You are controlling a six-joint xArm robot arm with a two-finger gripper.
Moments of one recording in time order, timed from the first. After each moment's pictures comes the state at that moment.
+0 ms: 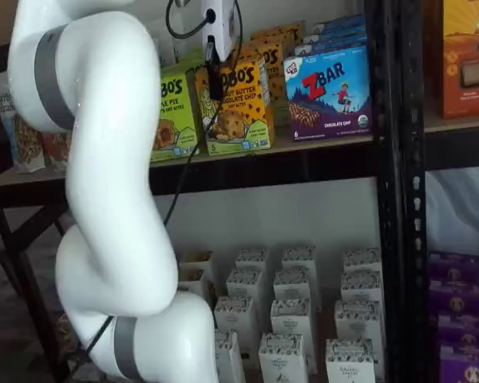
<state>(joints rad) -0.07 -0.22 -1.48 0.23 1.57 -1.61</state>
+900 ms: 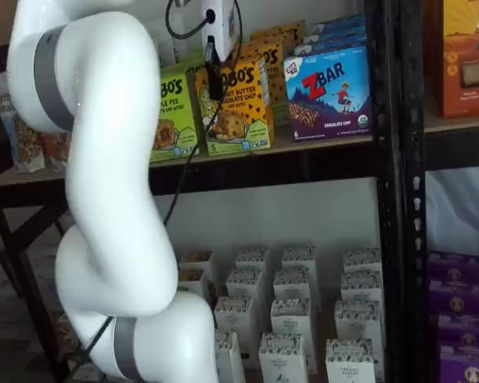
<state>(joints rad) -0.07 -0.22 -1.47 0.23 1.56 -1.60</state>
